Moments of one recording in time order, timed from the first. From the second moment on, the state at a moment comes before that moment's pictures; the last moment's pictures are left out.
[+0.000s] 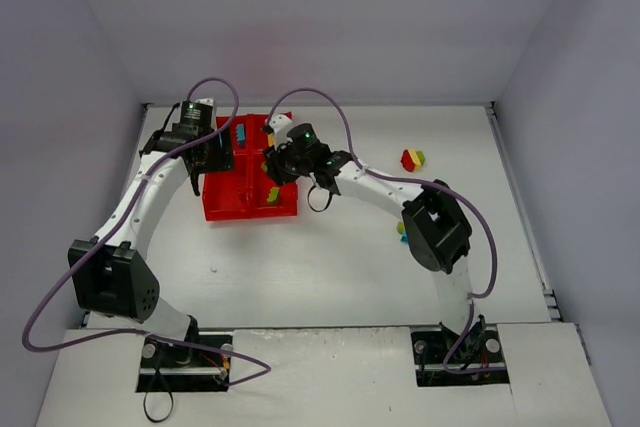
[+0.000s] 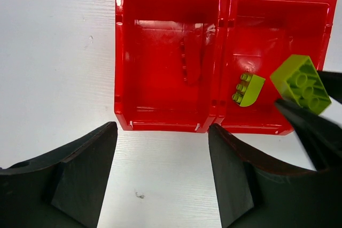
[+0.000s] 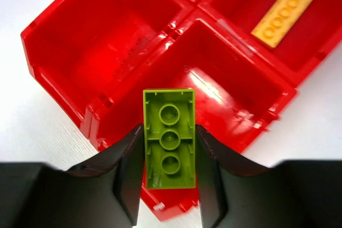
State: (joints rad) left arm -0.19 1.52 1.44 -0.82 -0.13 -0.27; right arm 0.76 2.06 1.60 -0.08 -0.14 0.05
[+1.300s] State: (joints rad) left arm -0.30 1.62 1.50 -0.79 -0.08 -0.28; right arm 0.10 1.83 1.30 -0.25 0.15 0.28
